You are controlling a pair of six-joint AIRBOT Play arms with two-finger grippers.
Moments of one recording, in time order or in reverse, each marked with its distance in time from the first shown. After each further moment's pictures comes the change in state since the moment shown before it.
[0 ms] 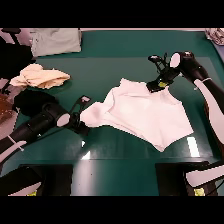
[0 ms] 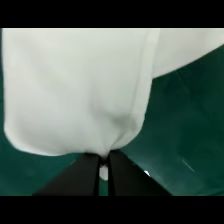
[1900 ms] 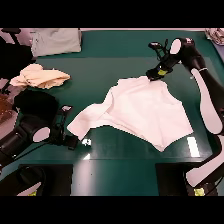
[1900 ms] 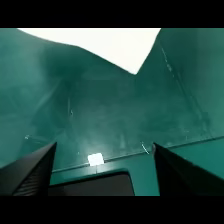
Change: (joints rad) left arm 0.000 0.293 -0.213 -0.049 -0.132 -0.252; right arm -0.021 -0.134 0.275 0.000 0.072 -0.003
